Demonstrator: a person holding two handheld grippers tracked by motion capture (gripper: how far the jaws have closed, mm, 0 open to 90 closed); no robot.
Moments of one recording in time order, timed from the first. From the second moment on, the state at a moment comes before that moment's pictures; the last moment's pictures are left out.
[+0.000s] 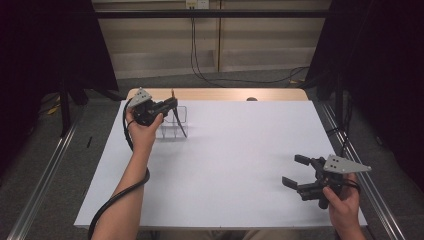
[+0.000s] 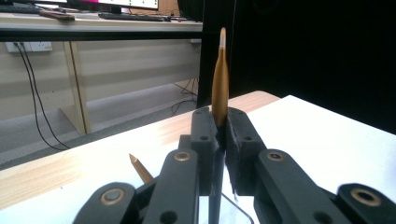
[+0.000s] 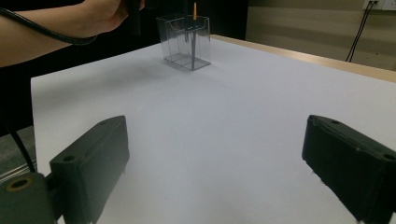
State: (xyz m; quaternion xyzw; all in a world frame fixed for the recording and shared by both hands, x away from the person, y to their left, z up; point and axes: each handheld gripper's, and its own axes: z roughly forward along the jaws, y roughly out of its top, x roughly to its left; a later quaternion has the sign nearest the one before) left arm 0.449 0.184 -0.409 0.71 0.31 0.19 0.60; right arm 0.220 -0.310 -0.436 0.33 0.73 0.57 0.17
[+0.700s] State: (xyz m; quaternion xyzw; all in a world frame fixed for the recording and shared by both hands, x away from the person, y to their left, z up) left arm 0.441 0.191 -0.410 0.71 0.33 0.17 0.60; right arm 0.221 -0.309 -0.436 0.33 0.73 0.57 0.17
